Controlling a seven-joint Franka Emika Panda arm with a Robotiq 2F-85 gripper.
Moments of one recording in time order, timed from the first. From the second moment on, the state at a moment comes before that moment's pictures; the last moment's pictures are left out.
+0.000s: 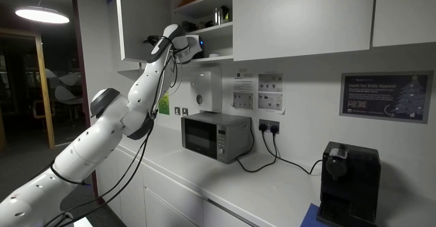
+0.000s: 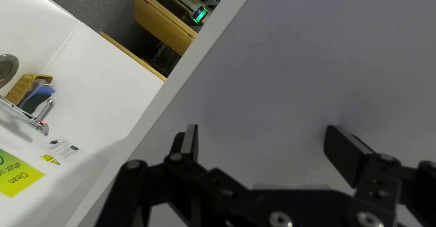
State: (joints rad) arm -0.77 0.84 1.79 -0.82 0.44 1.57 -0.05
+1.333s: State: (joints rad) arm -0.59 0.85 1.71 -0.67 0.44 1.48 -0.05
